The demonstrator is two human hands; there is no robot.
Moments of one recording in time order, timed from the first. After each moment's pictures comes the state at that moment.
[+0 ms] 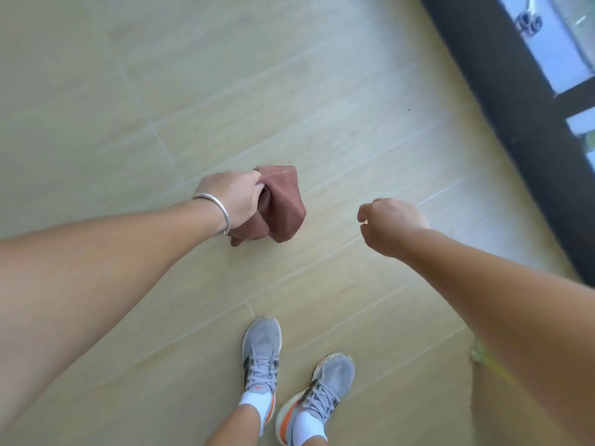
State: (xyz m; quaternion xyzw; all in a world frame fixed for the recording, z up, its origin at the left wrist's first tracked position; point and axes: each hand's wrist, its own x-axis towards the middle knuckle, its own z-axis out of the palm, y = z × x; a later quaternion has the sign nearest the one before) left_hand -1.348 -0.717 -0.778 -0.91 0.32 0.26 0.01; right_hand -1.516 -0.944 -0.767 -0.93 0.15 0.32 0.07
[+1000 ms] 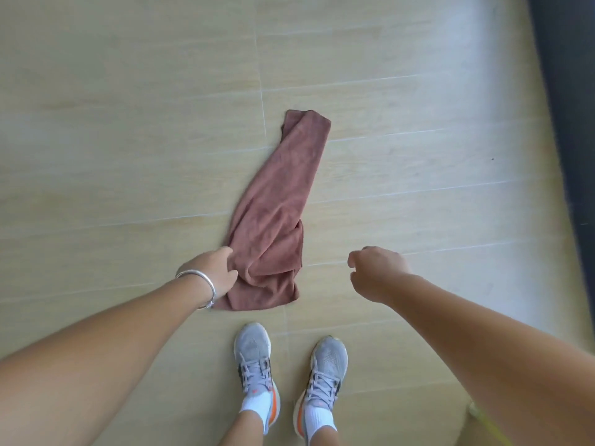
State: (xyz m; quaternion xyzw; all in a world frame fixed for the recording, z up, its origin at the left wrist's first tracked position) left_hand -1.512 -0.484 -0.785 -0.90 -0.03 0.43 -0.03; right_hand -1.537 -0.791 -0.753 -0.91 -0.01 0.42 0.05
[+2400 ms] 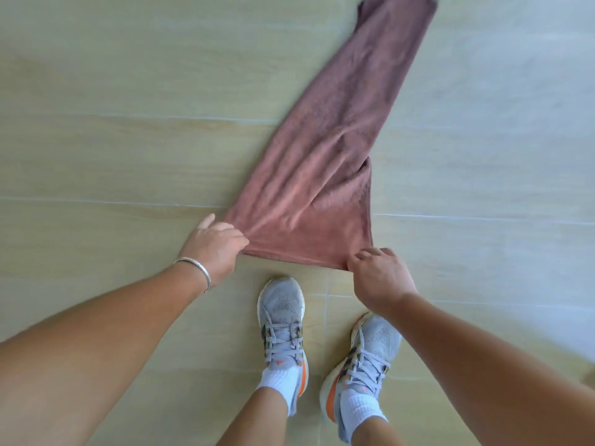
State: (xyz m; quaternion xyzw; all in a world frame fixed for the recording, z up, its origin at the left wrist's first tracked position) left_hand -1.628 -0.366 -0.969 -0.92 0.16 0.36 0.04; right_hand -1.654 -0.672 -0.959 -0.91 -0.20 0.36 0.04
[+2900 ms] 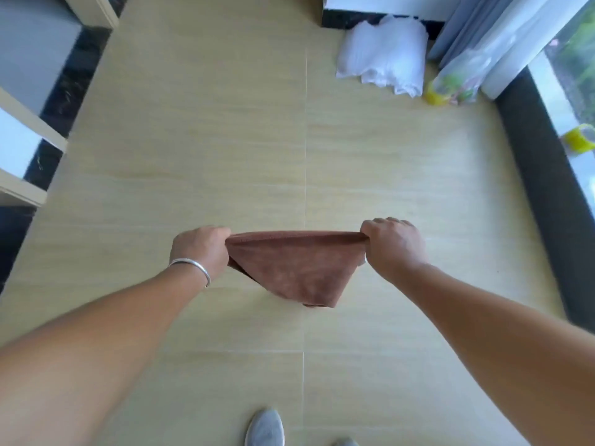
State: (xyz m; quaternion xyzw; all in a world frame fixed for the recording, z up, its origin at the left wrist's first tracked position) left_hand -1.378 -0.375 -0.673 -0.99 -0.02 0.16 -0.03; right_hand -1.370 -0.696 -0.637 -0.99 -0.10 0.09 0.01
